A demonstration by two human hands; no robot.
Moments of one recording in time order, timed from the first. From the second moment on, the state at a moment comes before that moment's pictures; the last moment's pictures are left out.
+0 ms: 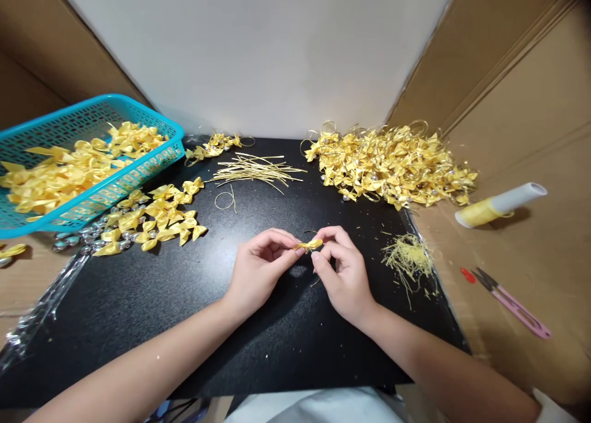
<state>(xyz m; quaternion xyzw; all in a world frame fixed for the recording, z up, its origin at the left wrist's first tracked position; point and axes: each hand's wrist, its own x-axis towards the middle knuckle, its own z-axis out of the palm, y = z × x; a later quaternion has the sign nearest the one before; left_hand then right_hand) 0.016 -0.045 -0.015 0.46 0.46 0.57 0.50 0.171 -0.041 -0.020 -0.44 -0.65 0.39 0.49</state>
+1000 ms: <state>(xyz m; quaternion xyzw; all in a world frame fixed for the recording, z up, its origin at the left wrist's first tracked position) 0.015 -0.049 -0.018 0.53 0.46 0.57 0.43 0.171 -0.040 -0.021 -0.42 -0.66 0.39 0.49</state>
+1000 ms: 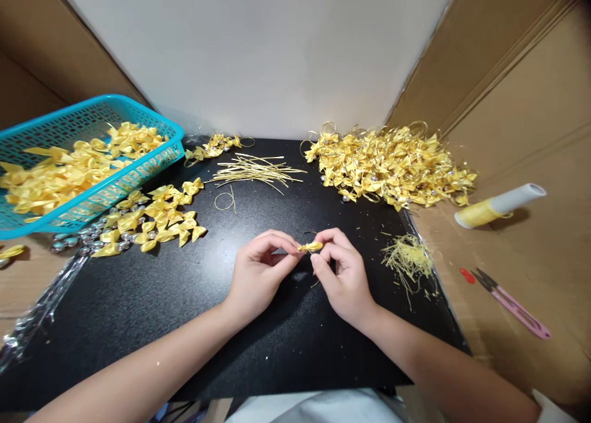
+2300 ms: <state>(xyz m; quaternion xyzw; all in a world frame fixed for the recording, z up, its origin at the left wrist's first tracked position) 0.009 -0.051 -0.009 0.62 0.46 0.56 0.29 0.186 -0.030 -0.026 -0.38 -0.69 0.41 0.46</state>
